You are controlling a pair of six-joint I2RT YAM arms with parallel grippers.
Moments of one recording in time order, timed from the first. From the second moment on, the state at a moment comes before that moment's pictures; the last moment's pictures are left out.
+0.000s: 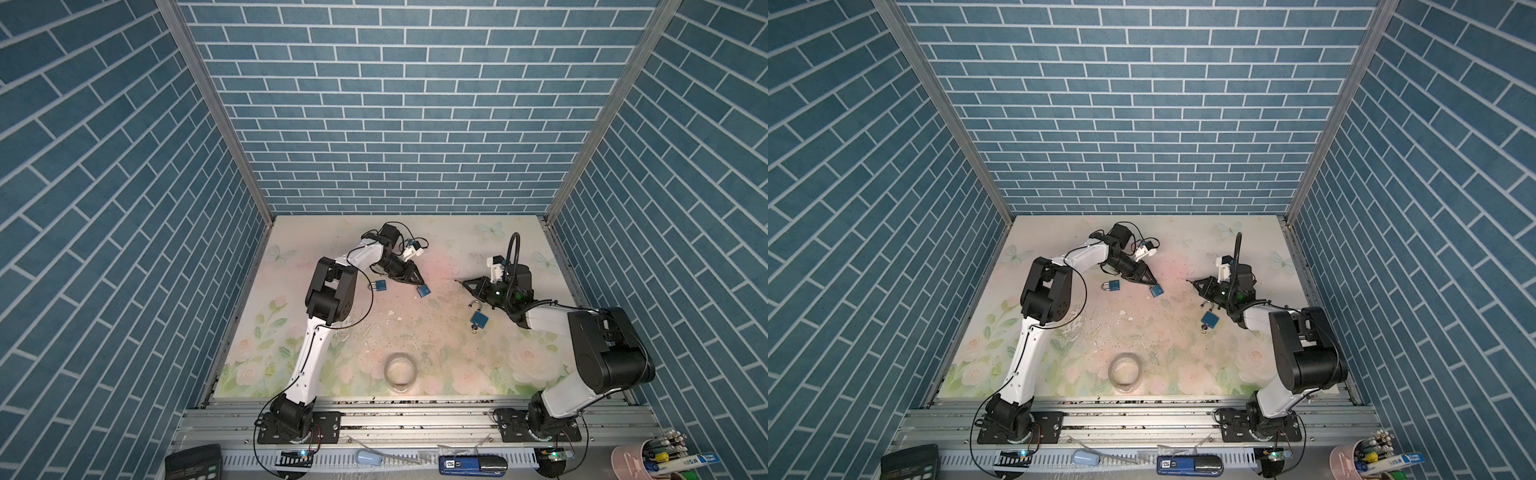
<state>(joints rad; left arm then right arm) -0.42 2.48 2.02 -0.85 0.87 0.06 0.22 1.60 0.62 0.42 -0.57 0.70</state>
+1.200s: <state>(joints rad) -0.38 1.86 1.58 -0.44 0.47 -0.24 0.43 1.87 0.89 0.33 -0.28 0.77</state>
